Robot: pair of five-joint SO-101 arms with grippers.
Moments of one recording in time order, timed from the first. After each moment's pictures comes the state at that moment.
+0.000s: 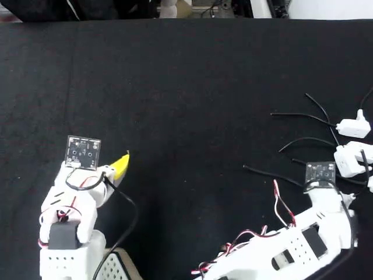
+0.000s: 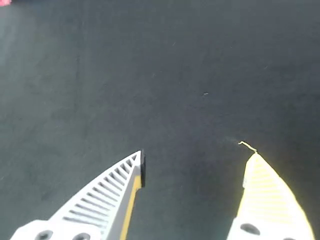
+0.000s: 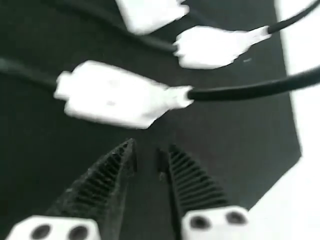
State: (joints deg) left arm -5.5 -104.0 88.0 56.3 -10.6; right arm 64.6 -68.8 94.1 26.7 63.3
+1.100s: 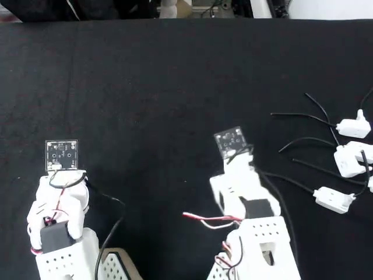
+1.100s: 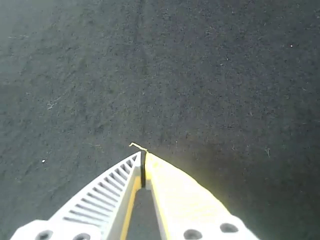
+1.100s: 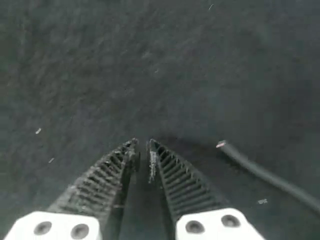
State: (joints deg) left arm -21.3 -104.0 88.8 64.9 -15.4; right arm -7.2 -68.8 92.4 42.8 10.9
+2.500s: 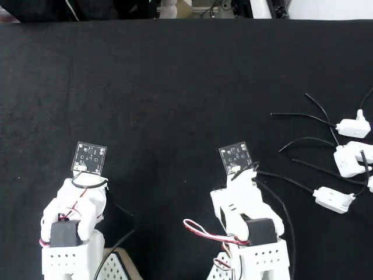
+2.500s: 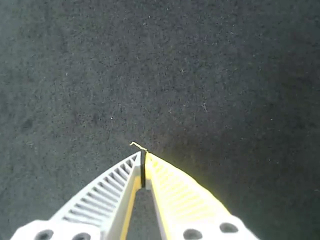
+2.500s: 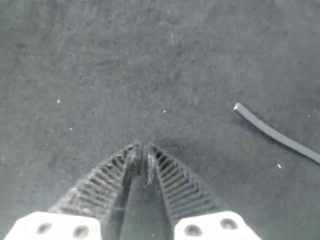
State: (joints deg) left arm -8.3 -104.3 92.2 71.3 -15.2; right arm -8.1 -103.2 97.0 72.7 6.7
